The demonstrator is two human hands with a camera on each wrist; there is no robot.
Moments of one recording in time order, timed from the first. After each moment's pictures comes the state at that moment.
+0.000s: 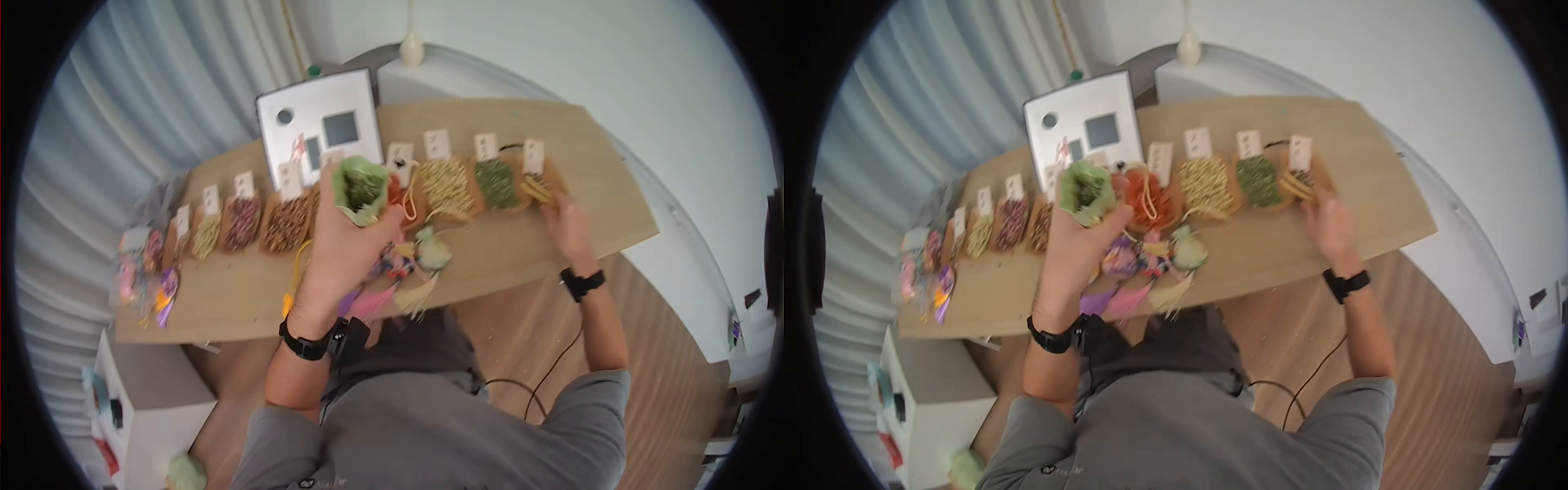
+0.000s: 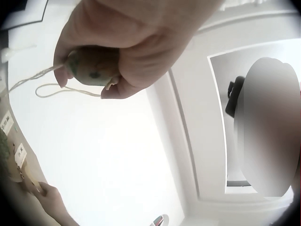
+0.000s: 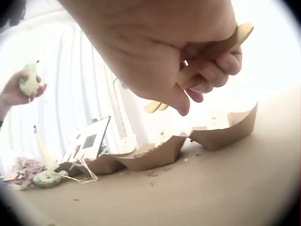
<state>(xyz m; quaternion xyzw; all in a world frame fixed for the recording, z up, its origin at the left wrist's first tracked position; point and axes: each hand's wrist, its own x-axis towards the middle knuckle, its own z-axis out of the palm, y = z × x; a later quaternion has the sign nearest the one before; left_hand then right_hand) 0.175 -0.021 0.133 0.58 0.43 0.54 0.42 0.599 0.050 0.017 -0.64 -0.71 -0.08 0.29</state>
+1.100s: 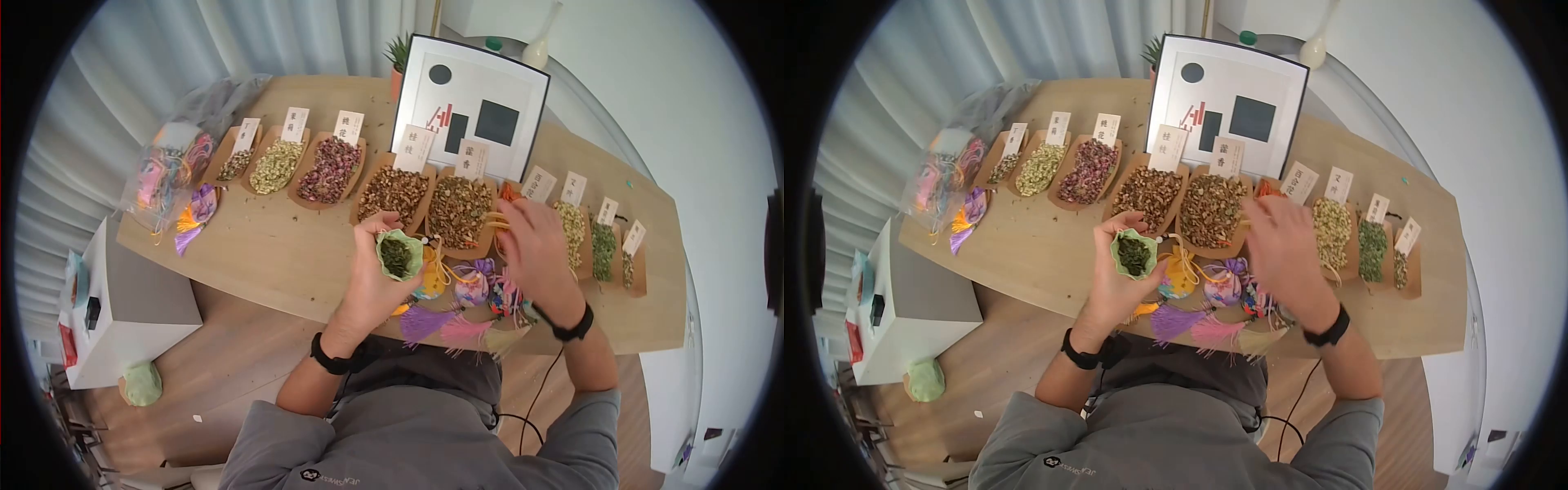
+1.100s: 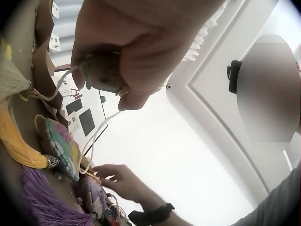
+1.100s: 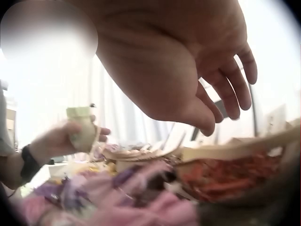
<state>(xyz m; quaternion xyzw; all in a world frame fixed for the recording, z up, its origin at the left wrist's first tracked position) 0.026 -0.035 -0.019 0.53 0.54 0.58 0.28 0.277 0.089 0.060 -0.28 -0.92 -0.05 0.28</state>
